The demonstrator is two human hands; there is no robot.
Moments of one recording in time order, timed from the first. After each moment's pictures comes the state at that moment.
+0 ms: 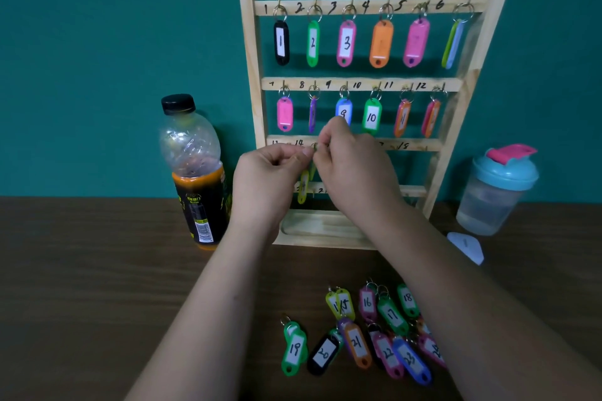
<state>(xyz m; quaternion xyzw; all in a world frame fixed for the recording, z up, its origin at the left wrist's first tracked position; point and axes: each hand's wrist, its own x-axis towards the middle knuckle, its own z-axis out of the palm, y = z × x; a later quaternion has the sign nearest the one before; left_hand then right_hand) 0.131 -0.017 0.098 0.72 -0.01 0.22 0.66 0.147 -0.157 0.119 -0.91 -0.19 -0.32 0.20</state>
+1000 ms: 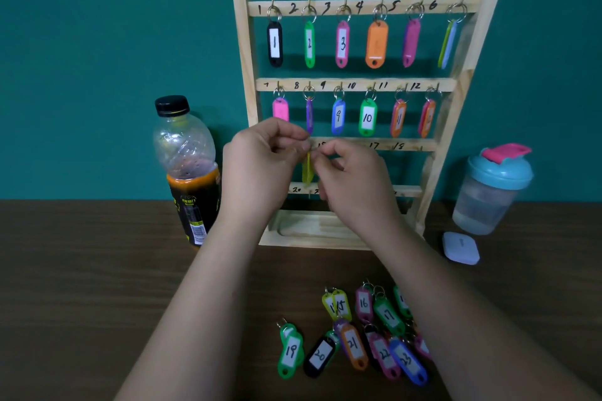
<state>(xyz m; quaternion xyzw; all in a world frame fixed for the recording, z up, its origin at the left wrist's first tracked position) 0.136 -0.008 0.117 0.79 -0.08 0.29 0.54 0.139 -0.160 0.099 -0.81 -0.16 -0.22 0.52</state>
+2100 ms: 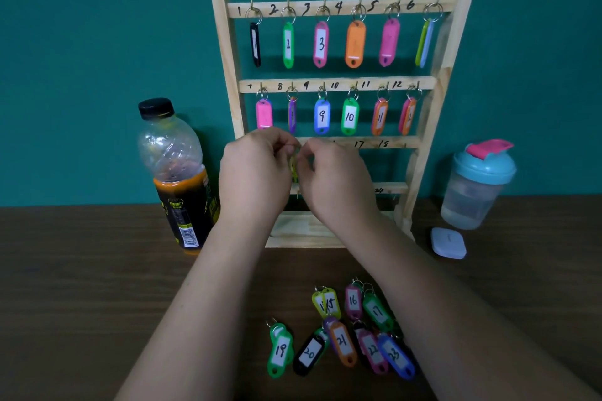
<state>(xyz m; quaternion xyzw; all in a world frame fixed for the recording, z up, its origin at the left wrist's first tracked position) 0.134 -0.028 0.118 0.86 -0.03 0.36 0.36 0.154 -0.152 0.097 -0.88 -0.16 -0.32 0.30</state>
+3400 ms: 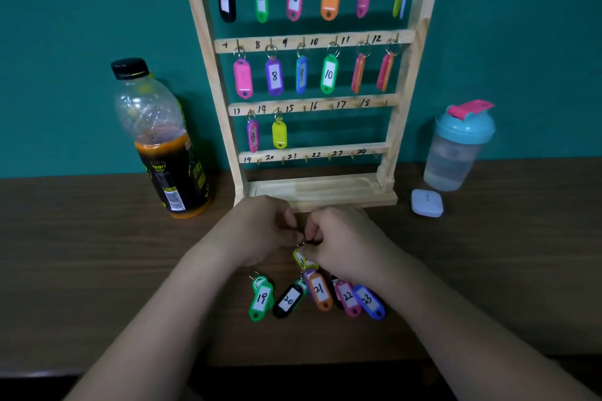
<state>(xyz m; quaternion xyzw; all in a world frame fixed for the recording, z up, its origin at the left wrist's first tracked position) 0.090 -0.023 0.033 0.96 -0.08 -0.04 0.25 0.070 -0.206 0.021 -0.96 -0.17 -0.02 0.20</state>
